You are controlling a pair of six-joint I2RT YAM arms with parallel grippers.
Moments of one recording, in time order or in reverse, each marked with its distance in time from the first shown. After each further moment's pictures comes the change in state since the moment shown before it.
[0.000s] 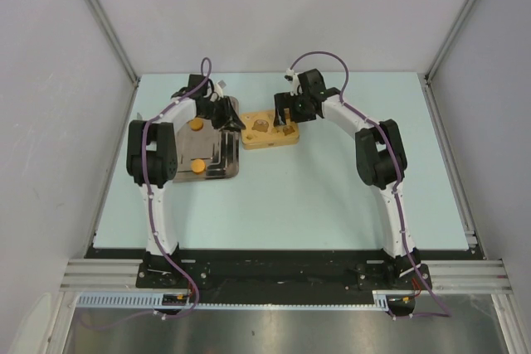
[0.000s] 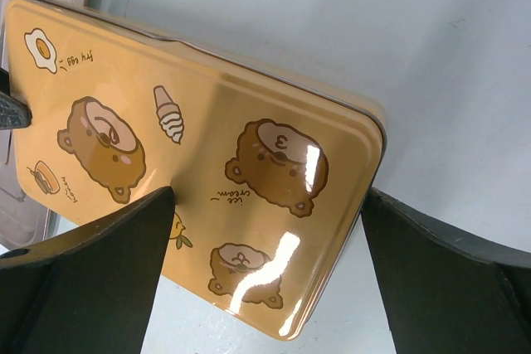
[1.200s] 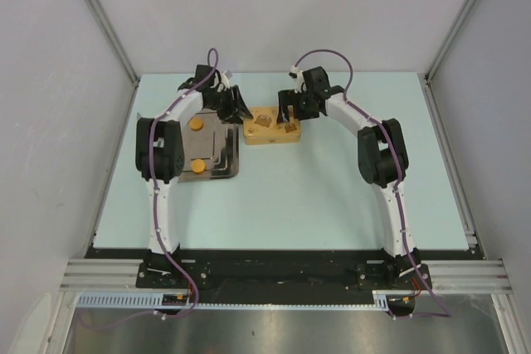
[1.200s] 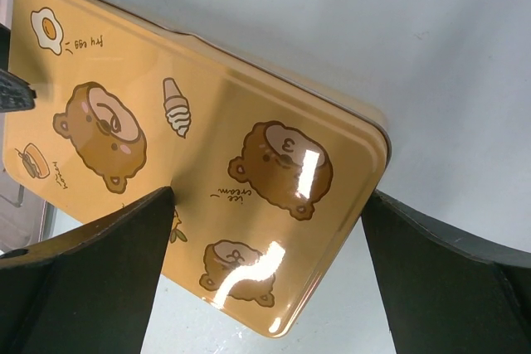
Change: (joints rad) left arm -0.032 0.095 0.207 -0.063 -0.047 0.014; right arm -0.029 0.010 0.017 0.000 -0.016 -0.007
